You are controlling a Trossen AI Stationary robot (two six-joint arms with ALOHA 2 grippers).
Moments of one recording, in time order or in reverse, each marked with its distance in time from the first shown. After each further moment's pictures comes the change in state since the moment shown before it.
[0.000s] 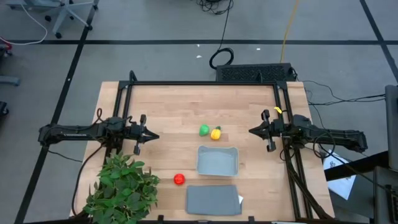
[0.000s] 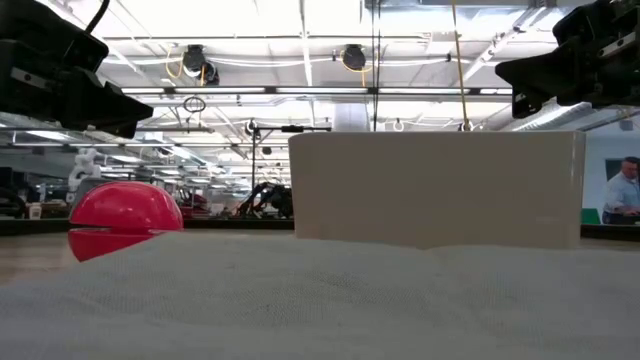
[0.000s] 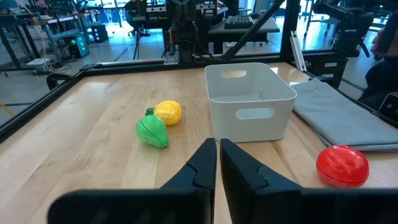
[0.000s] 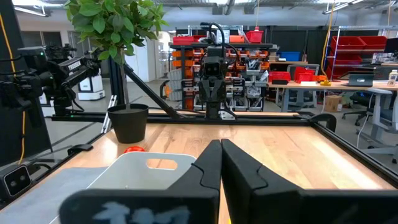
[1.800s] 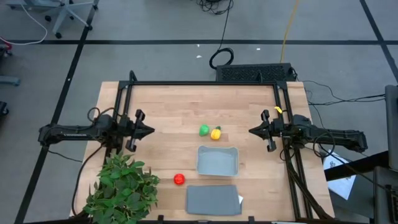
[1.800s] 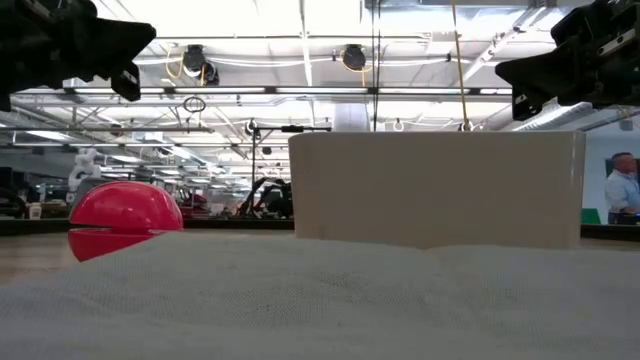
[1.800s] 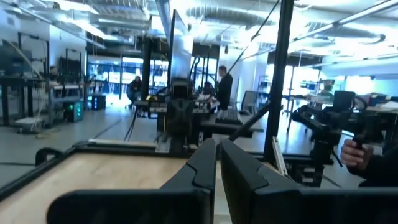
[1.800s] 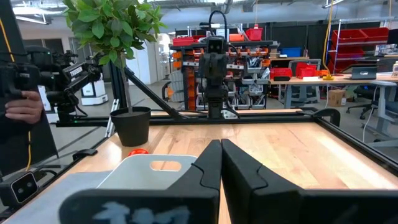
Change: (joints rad) left arm 0.000 0.000 0.000 0.390 0.006 -0.197; right arm 0.000 0.000 0.000 0.000 0.000 0.045
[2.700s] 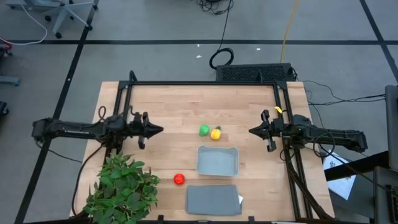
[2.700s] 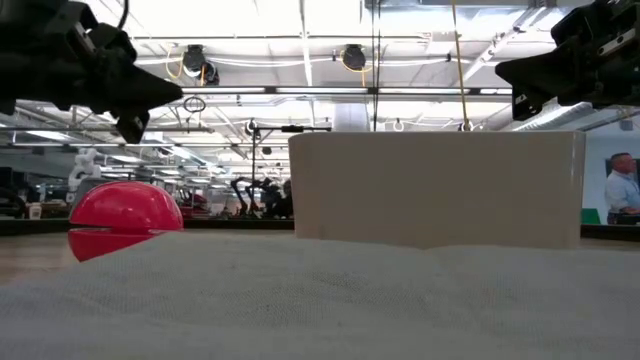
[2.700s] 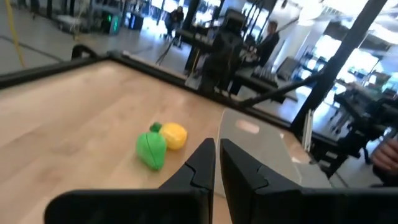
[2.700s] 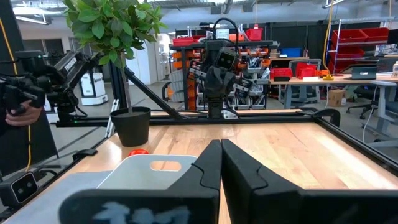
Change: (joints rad) left arm -0.001 0.281 0.047 -0.069 -0.141 -0.246; right arm 0.000 0.000 0.000 0.000 0.000 0.000
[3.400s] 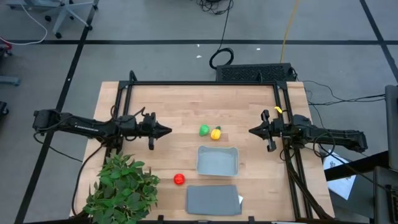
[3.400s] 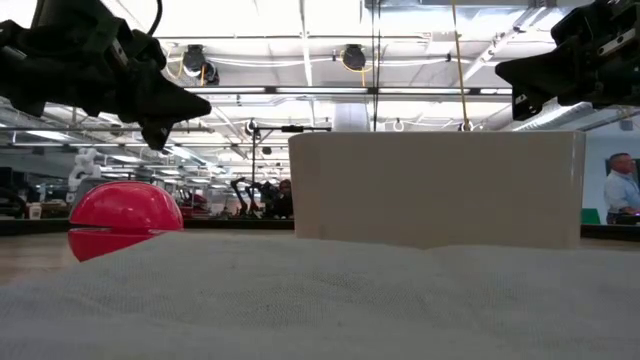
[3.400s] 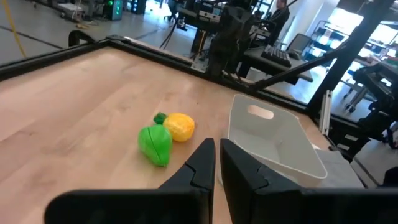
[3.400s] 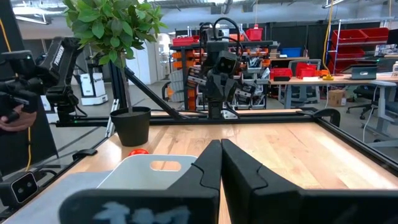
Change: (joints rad) left arm -0.005 0.394 0.060 0.271 -0.006 0.052; right arm 0.000 0.000 0.000 0.000 0.000 0.000
